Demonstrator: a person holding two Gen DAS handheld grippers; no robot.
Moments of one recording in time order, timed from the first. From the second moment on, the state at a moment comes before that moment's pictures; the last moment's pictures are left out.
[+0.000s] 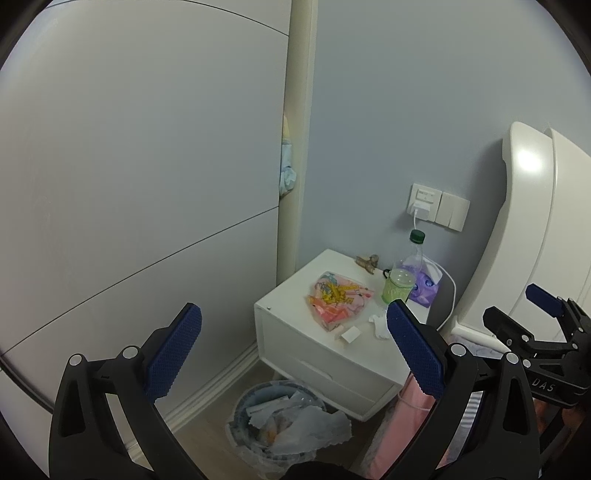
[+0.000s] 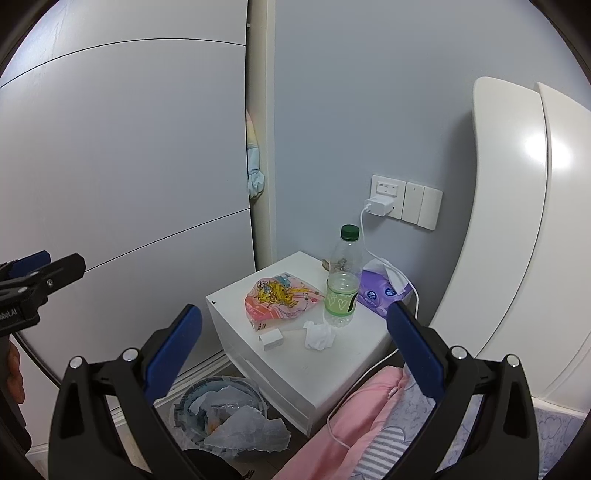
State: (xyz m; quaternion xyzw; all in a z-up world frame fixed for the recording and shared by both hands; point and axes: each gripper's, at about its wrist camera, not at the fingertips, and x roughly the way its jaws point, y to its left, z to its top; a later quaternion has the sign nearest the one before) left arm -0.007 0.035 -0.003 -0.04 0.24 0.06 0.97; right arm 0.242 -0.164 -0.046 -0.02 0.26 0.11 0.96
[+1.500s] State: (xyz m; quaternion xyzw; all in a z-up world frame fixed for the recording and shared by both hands) left arm -0.004 0.031 -0.004 -0.01 0.24 0.01 0.97; right arm 0.248 -0.178 -0.047 0.02 0.26 0.12 0.96
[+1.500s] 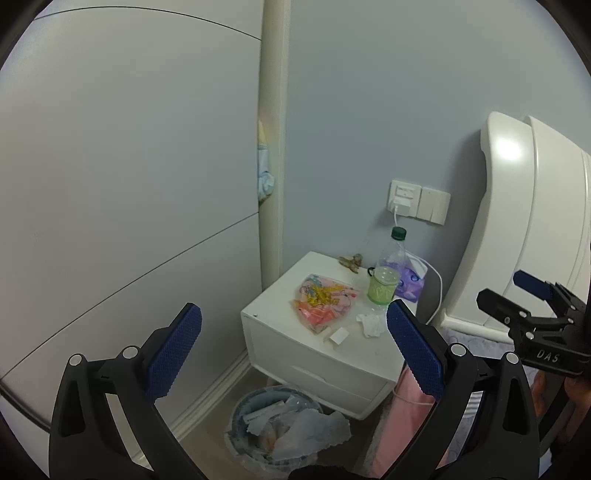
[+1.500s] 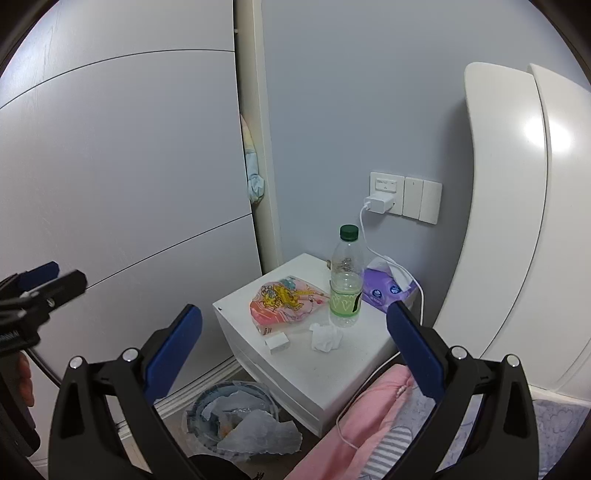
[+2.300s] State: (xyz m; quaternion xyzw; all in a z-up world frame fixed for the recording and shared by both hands) left arm 0.075 -0.030 -0.062 0.07 0.26 -0.09 0.96; right arm 0.309 -0.230 -0.087 0.03 0.28 0.14 0.95
